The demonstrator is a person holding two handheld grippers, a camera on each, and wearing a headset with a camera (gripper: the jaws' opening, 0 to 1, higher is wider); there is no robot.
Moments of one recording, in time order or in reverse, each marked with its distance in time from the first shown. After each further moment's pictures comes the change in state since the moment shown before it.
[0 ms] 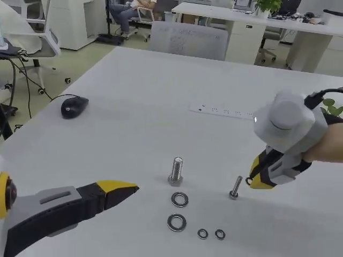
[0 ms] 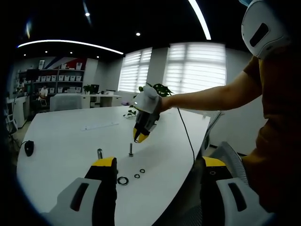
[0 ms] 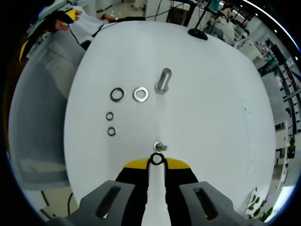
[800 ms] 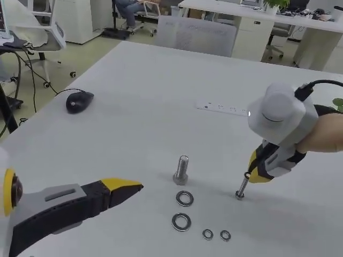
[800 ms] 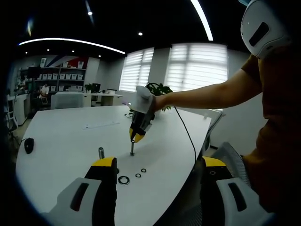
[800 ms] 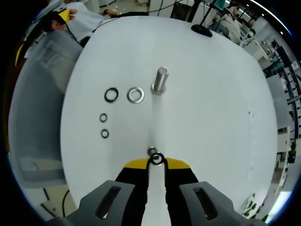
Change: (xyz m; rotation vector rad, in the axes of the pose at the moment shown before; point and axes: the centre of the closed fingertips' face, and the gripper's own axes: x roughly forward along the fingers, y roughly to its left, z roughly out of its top) left arm 0.001 0.006 -0.003 -0.019 -0.001 0.005; right arm 0.017 -0.006 0.006 -0.026 0.046 0.041
